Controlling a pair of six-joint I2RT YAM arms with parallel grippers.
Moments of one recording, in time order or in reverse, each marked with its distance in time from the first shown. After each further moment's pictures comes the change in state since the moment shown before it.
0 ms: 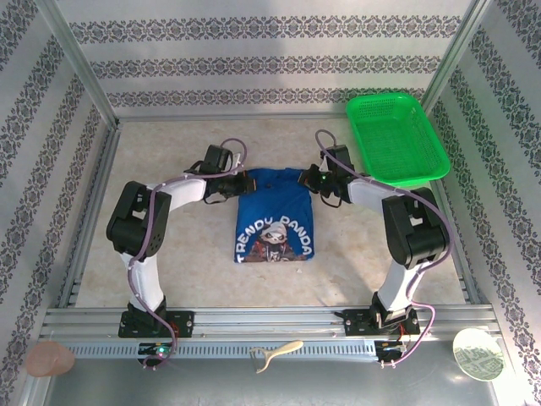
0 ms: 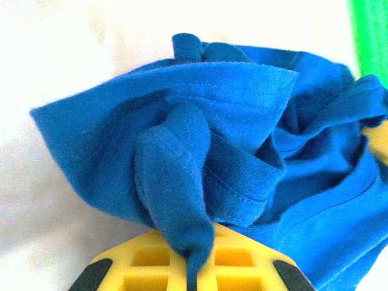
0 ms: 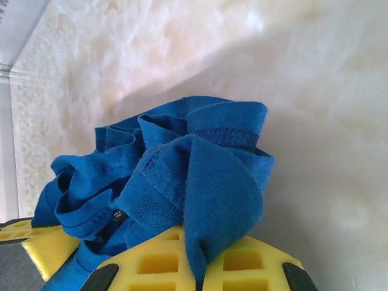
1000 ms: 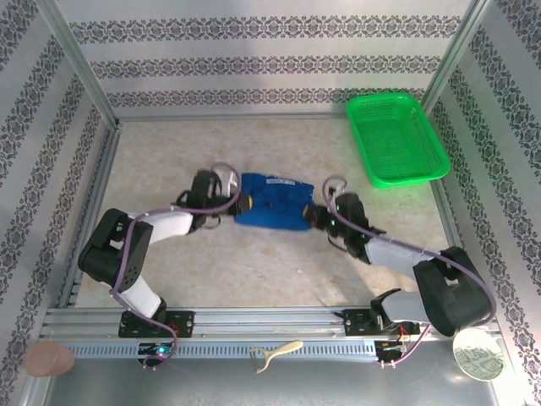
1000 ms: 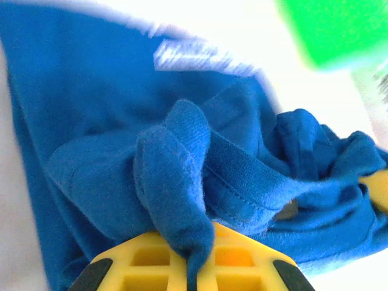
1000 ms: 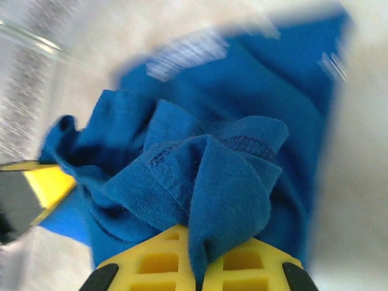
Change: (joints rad) left arm -0.077 -0.312 -0.527 0.360 -0.037 0.025; right arm 0.158 -0.533 -0.706 0.352 0.149 0.046
